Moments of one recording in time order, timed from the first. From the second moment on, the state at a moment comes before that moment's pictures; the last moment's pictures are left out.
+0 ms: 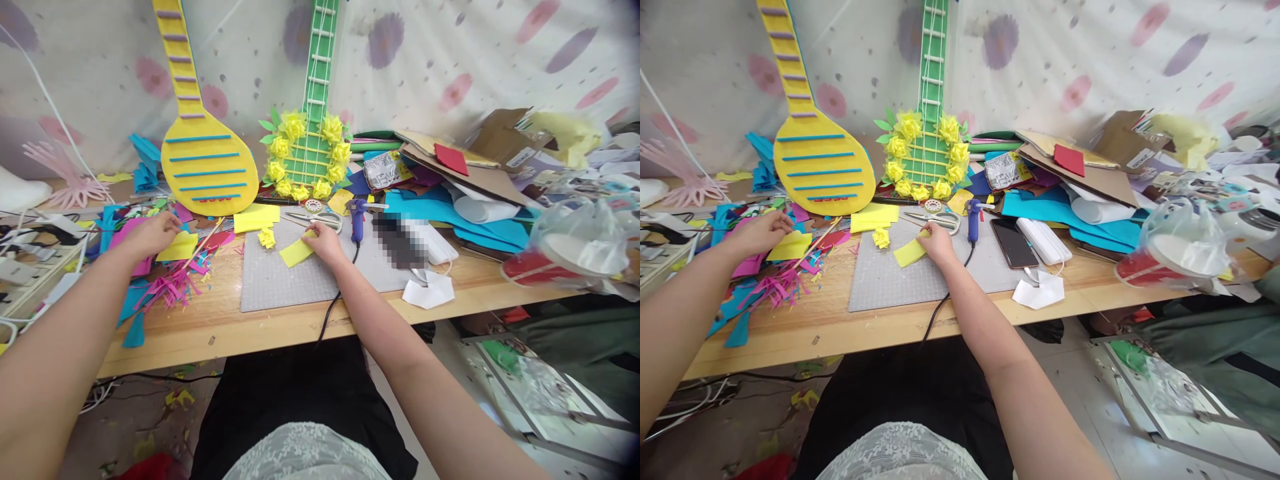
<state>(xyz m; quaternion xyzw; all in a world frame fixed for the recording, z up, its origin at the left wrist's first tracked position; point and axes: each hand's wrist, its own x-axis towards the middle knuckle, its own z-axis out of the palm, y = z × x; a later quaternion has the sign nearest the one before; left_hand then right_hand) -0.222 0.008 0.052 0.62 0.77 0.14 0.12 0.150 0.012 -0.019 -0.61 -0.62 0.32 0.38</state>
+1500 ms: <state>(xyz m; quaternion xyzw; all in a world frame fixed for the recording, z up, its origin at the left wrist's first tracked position) -0.008 -0.021 0.020 0.47 0.59 0.48 0.44 0.140 0.003 -0.006 -0.38 -0.46 0.64 0.48</state>
